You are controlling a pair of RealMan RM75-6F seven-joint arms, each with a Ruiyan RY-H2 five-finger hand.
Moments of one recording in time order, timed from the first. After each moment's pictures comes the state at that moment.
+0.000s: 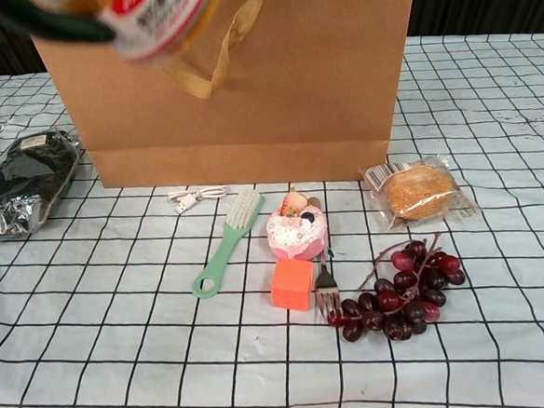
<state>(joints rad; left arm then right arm) -0.63 -1.11 -0.19 -2.04 1.74 1.24 0.06 0.04 -1.23 0.10 -1.54 -1.37 1.48 -0.21</state>
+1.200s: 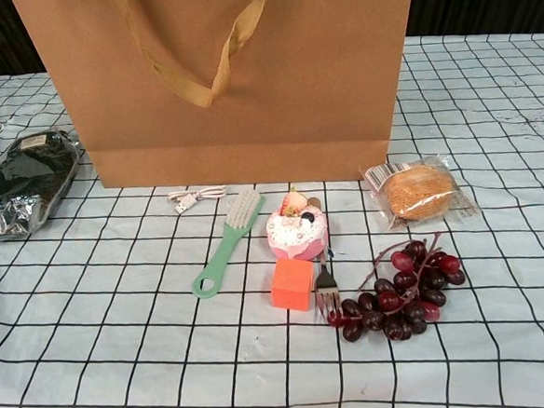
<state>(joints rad) -0.93 -1.14 -0.42 -1.78 1.02 0.96 0.24 0.04 -1.24 0.11 -1.53 -1.36 1.49 -0.23</state>
